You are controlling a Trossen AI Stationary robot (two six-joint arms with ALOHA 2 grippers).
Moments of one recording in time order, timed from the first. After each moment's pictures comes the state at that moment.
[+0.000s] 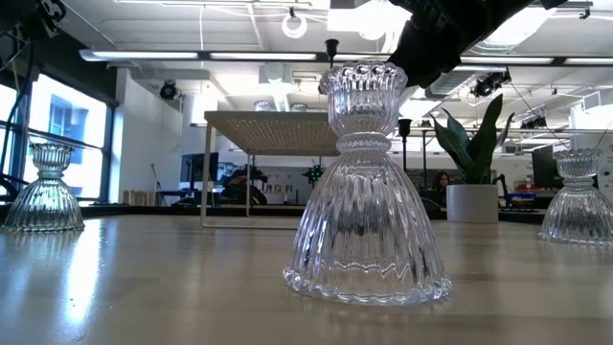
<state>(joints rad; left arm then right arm) -1.38 0.90 0.61 -0.32 -0.51 -0.93 0.26 1.40 0.84 -0.06 0.41 0.15</state>
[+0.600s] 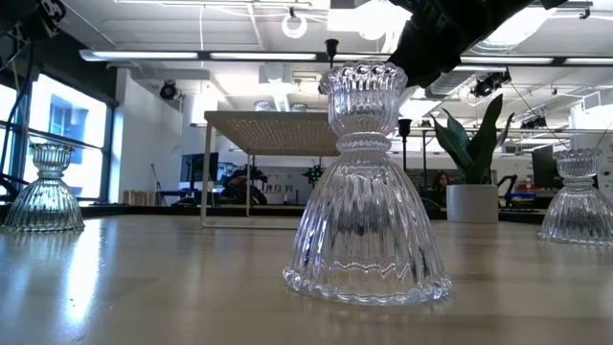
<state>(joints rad) -1.38 0.90 0.61 -0.30 -0.57 -0.89 0.26 1.40 0.84 -0.06 0.41 0.14</state>
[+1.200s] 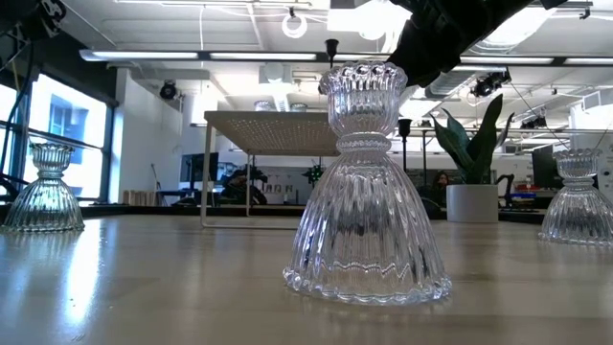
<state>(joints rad) -1.38 0.90 0.61 -0.30 -0.74 -0.79 0.26 1.40 0.84 -0.06 0.41 0.14</state>
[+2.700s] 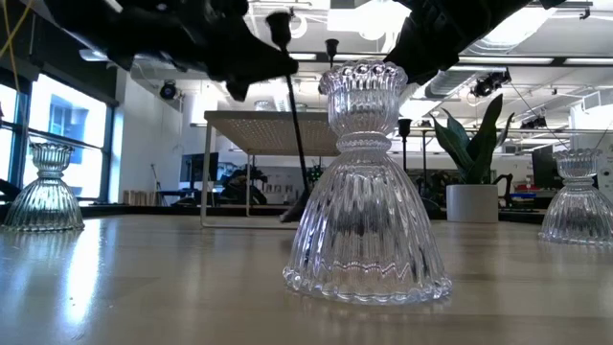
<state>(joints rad) -0.04 1.37 0.61 0.63 0.00 -0.05 0.26 1.40 0.84 -0.04 0.41 0.11</state>
